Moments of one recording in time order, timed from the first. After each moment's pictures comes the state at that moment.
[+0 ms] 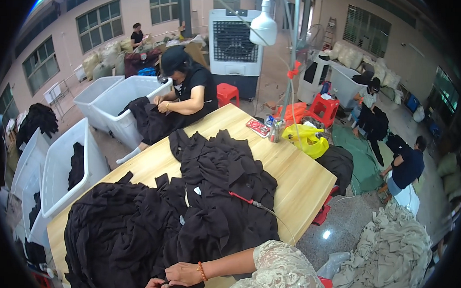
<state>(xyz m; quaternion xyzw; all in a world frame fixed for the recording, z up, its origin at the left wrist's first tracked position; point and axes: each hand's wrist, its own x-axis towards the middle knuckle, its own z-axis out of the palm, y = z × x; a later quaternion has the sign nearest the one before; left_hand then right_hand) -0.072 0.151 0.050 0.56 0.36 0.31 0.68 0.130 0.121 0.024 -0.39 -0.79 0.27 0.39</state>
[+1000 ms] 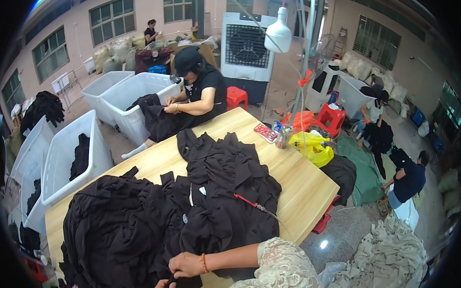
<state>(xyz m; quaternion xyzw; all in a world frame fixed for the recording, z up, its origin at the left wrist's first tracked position) -0.064 0.134 0.015 0.71 0.44 0.26 0.49 0.164 0.126 0.030 -0.42 -0.77 0.30 0.36</state>
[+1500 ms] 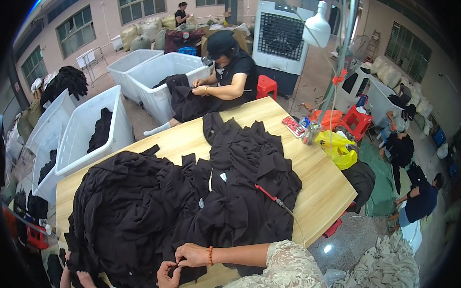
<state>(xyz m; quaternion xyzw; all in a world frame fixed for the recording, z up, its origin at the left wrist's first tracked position) -0.050 0.125 0.049 0.68 0.45 0.27 0.52 0.149 0.132 0.037 -0.43 -0.73 0.42 0.32</state>
